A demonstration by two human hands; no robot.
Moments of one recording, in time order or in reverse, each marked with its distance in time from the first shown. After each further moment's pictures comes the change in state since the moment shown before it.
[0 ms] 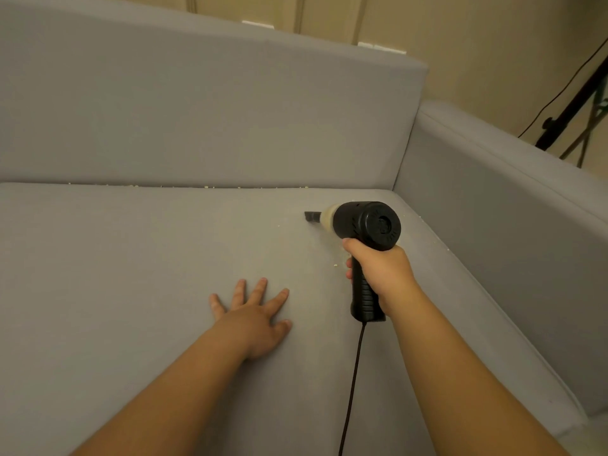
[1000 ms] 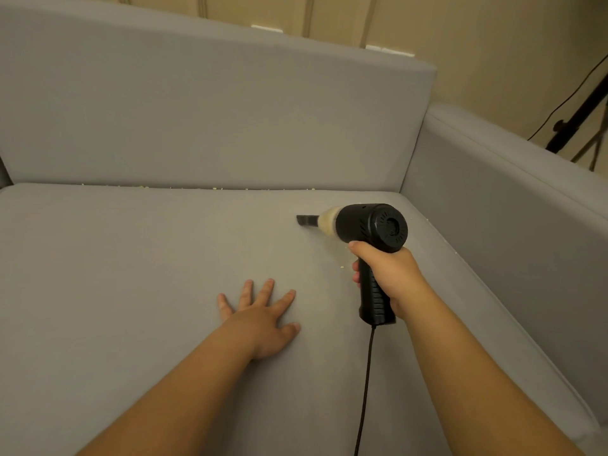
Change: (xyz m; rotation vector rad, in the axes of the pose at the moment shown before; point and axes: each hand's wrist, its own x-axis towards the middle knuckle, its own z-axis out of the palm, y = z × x) left_hand 0.001 -0.001 0.002 -0.008 0.007 0.009; right_hand 0.002 -0.002 -0.006 -0.035 -0.061 0.016
